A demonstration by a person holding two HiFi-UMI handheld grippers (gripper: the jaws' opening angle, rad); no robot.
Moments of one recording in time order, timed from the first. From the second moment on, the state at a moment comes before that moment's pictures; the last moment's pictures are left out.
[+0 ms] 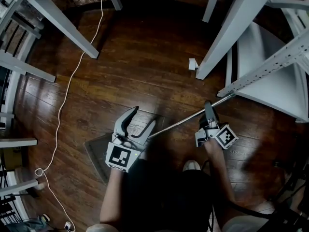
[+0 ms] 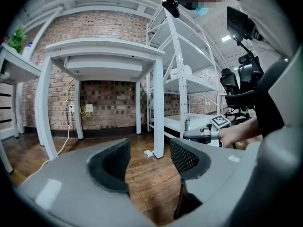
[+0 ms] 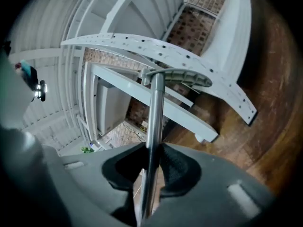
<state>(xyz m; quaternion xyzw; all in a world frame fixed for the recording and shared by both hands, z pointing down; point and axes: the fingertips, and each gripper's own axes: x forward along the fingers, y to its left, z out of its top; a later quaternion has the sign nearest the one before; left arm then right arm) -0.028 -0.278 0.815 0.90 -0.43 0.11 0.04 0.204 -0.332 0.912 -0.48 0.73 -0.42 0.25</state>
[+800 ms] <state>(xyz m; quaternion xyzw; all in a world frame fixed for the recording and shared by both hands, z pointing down) -0.068 -0.261 0.748 0.88 -0.48 0.04 0.02 0.122 -0.363 0.638 -0.42 0.88 -0.09 0.19</state>
